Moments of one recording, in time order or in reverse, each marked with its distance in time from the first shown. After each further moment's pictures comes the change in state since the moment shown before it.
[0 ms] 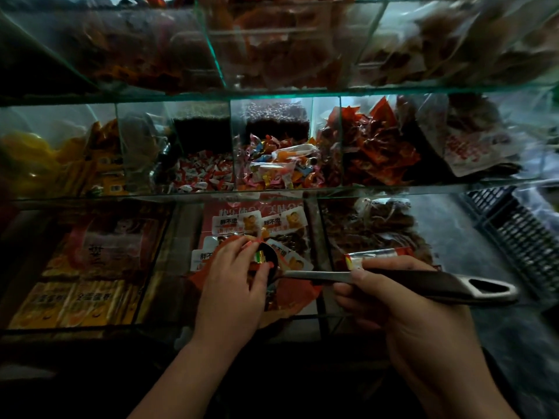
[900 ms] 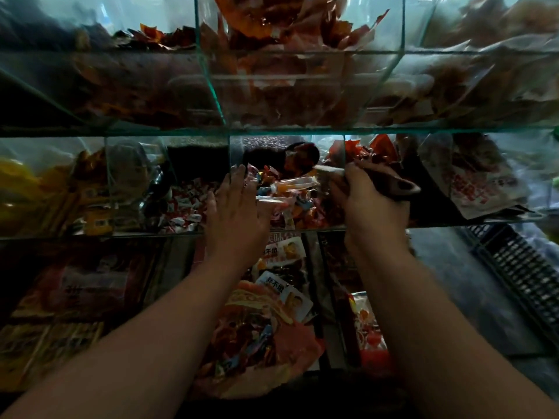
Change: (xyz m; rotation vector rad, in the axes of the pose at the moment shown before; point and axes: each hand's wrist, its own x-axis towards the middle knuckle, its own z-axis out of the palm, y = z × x) left_hand 0.187 0.000 0.023 0.254 0.163 0.127; right_hand 0.162 -0.052 0.093 0.124 0.199 -0.343
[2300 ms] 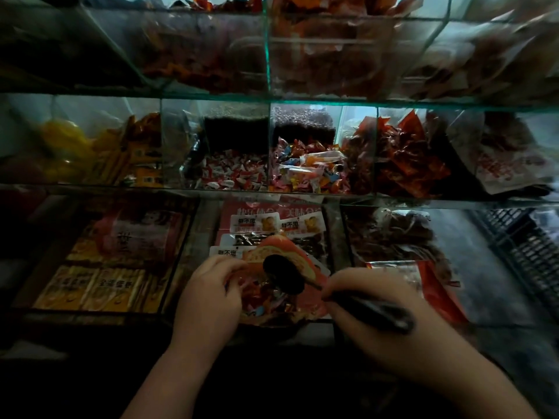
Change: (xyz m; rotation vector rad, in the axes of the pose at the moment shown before) left_hand -0.192 -0.039 -0.094 -0.385 -0.101 -0.280; right_hand -0.131 -0.002 -0.101 -0.998 -1.009 -0.447
